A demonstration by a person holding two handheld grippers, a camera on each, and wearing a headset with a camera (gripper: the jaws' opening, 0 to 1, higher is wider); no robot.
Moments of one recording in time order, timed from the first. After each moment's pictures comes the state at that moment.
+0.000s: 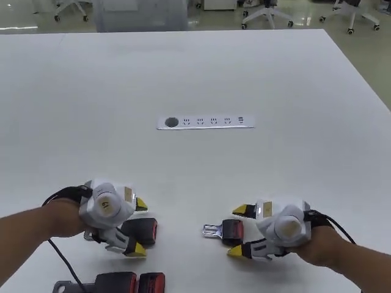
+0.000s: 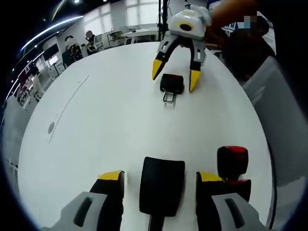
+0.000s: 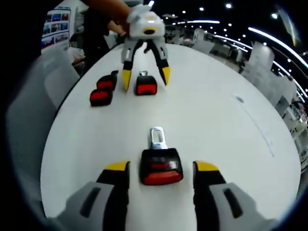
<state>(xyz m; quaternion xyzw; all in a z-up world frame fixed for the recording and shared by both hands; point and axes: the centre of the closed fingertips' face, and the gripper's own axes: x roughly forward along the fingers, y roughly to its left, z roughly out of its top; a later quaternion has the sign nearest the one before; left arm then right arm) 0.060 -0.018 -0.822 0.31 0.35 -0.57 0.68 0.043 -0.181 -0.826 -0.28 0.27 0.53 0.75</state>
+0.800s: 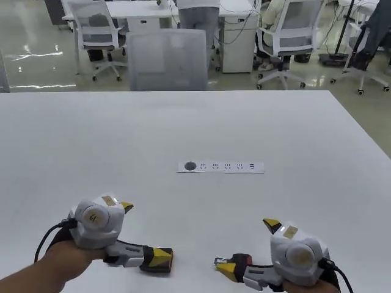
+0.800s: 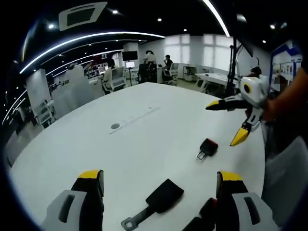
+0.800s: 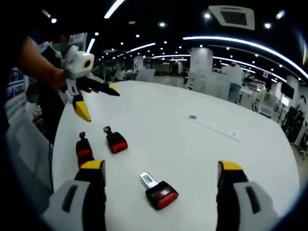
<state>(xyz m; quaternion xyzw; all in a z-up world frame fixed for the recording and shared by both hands) 0.053 0.013 -0.709 0.12 0.27 -0.36 0.88 0.044 -0.175 -0.735 -0.11 0.21 0.37 0.90</state>
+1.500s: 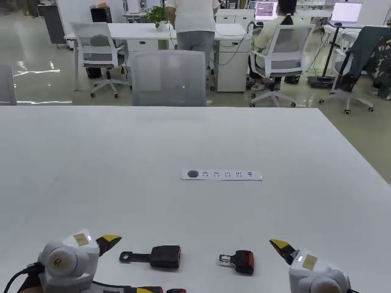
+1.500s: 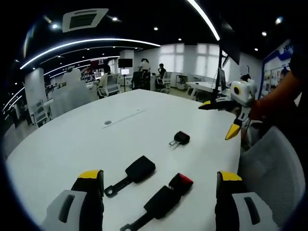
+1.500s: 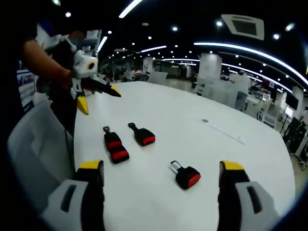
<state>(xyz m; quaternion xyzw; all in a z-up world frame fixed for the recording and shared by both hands) -0.049 0.043 -0.698 0.09 0.25 -0.40 0.88 -0.050 -0.169 -0.717 -0.14 0.18 0.40 0.89</state>
